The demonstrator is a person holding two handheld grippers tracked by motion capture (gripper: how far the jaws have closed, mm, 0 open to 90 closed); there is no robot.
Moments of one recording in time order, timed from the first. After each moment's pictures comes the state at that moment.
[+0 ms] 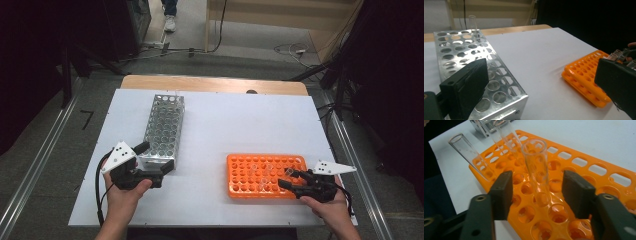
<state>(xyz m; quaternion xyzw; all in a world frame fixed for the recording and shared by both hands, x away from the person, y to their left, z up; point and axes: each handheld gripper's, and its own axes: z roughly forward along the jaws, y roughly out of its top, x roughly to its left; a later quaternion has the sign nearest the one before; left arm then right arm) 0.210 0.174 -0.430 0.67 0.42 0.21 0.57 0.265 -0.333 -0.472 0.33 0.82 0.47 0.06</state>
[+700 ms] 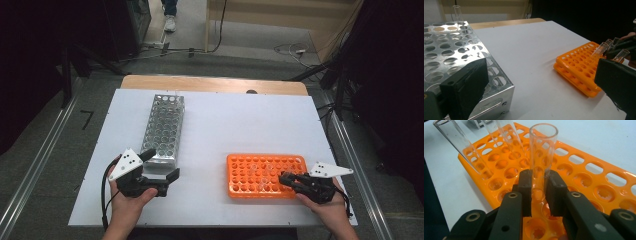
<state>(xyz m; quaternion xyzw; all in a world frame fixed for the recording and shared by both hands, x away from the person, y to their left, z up) 0.203 0.164 -0.438 0.69 0.41 0.20 0.56 0.263 -0.330 -0.476 0.31 0.83 0.46 0.09</state>
